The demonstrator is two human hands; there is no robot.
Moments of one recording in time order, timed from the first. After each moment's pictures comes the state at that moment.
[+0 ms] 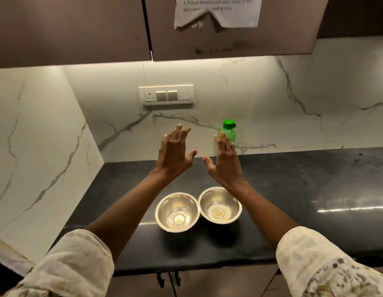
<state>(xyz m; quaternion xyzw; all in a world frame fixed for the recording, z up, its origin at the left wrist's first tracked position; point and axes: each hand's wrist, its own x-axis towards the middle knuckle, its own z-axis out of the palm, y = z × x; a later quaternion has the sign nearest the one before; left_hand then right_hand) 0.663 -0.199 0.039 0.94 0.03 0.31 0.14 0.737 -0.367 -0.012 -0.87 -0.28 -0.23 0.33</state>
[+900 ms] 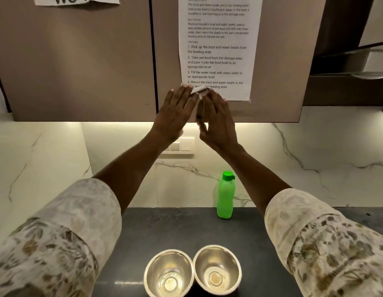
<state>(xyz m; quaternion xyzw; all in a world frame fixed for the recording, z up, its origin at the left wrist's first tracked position) 0.749 -0.162 0.259 0.84 -0.02 0.46 -0.27 0.812 -0.325 0.230 -0.72 -0.39 -0.50 0.28</state>
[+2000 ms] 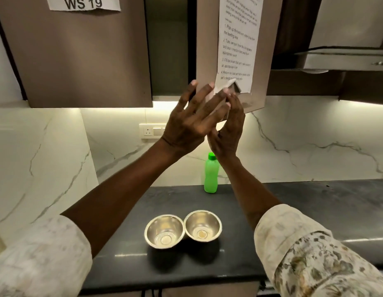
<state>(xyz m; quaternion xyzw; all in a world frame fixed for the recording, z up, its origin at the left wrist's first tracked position) 0.580 -0.311 0.240 0.65 -0.21 0.69 -0.24 0.677 -0.416 0.190 -0.61 -0.27 -0.56 0.50</state>
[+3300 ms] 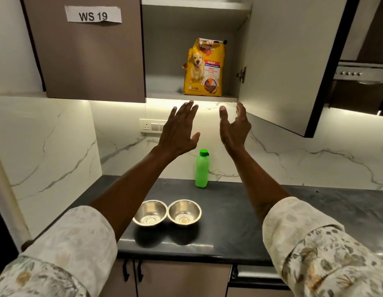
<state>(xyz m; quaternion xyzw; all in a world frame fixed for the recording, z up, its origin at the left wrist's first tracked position) 0.563 -0.396 0.206 0.91 -0.01 0.42 0.00 0.661 -0.541 0.213 -0.70 -0.17 -0.29 0.63</state>
